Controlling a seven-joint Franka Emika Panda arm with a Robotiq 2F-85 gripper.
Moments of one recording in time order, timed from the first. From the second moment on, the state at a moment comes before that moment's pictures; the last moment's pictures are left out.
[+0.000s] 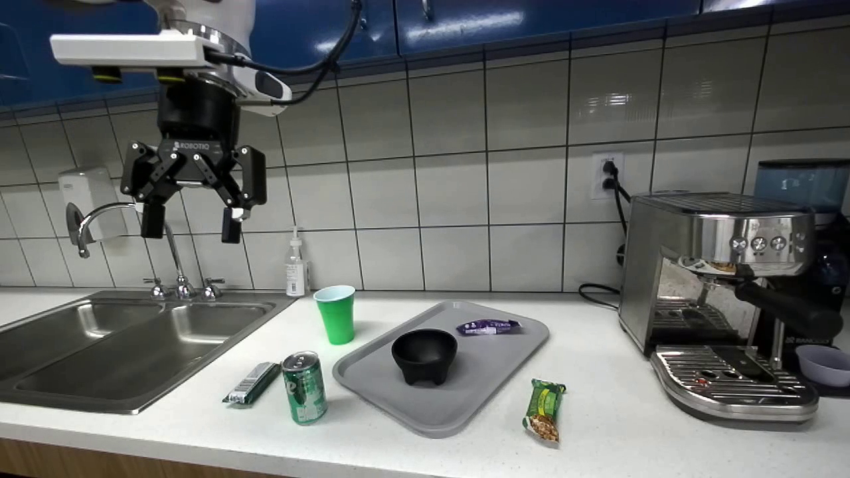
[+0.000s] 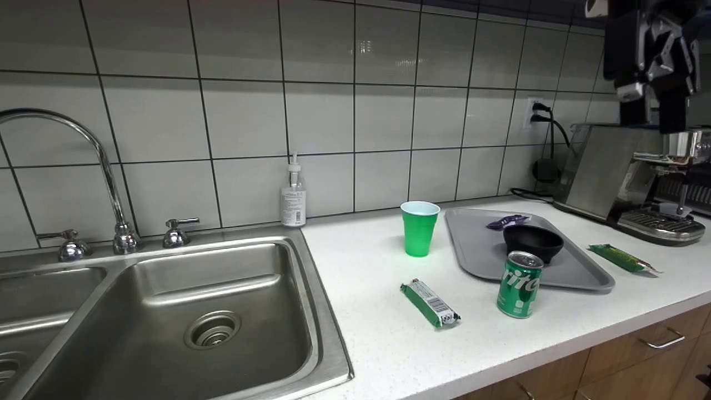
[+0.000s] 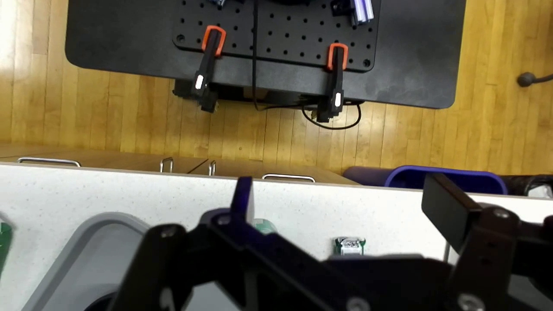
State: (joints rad) arm 0.04 -0.54 -0.08 -2.51 0.01 1.67 -0.21
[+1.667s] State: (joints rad) arm -0.17 0.10 -0.23 -2.32 0.04 2.32 -0.24
